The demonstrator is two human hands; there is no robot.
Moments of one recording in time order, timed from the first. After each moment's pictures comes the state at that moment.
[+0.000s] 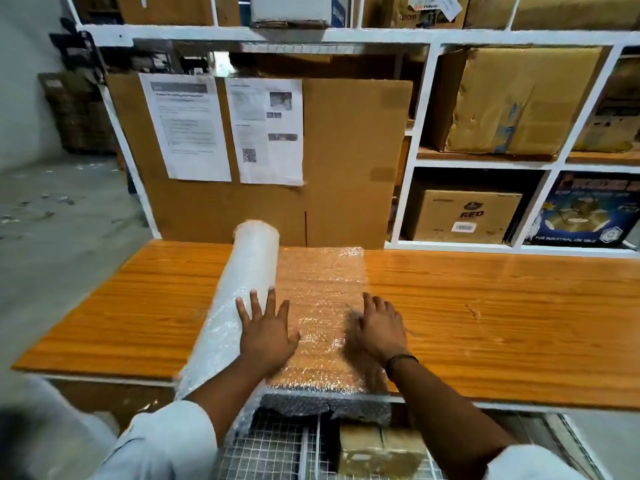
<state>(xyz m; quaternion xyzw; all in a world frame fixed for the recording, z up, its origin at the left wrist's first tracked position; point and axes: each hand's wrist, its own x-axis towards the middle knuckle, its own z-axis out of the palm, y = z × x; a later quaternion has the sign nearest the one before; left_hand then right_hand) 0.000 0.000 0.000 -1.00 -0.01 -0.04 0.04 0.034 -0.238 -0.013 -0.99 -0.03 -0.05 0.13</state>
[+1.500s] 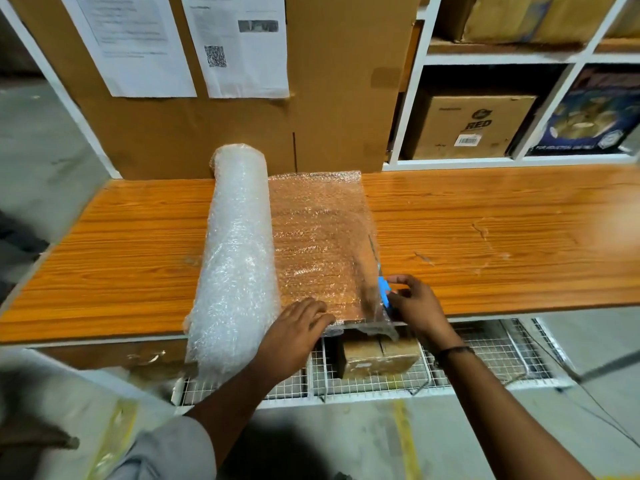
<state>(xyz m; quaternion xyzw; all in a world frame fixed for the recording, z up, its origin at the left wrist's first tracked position) -0.048 0.024 -0.108 -0.92 0.37 -0.12 -0.07 -0.046 -0.242 -0.030 -0.78 0.19 0.04 0.60</state>
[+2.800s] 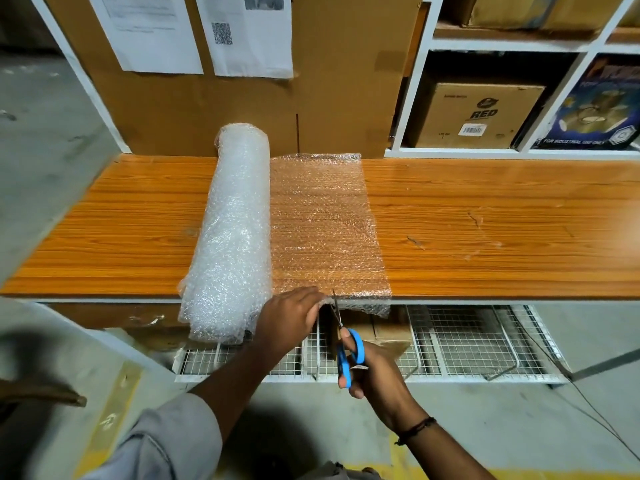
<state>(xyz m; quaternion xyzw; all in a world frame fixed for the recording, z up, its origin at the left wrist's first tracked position) -0.078 -0.004 -0.102 -0.92 0.25 -0.22 -0.22 -0.183 -0.197 -0.056 -0.62 0.16 0.19 0.75</state>
